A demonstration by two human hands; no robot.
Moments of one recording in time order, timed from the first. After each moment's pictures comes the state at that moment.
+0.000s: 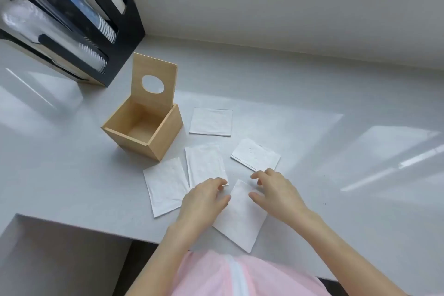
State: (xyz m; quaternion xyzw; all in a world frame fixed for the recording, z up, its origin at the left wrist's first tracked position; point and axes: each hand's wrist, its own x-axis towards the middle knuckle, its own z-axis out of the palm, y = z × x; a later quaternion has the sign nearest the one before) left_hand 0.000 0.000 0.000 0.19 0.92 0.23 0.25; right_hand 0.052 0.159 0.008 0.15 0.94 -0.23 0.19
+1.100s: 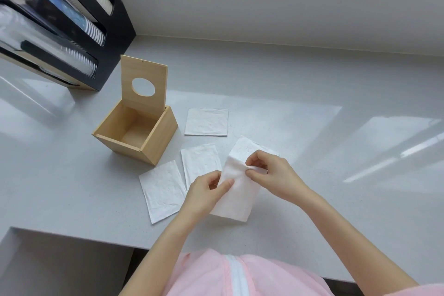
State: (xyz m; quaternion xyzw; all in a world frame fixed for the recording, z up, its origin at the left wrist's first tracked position) left_hand -0.014 0.008 0.000 0.08 0.79 0.51 0.32; right_hand 0.031 0.176 0.021 0.15 0.86 -0.48 0.08
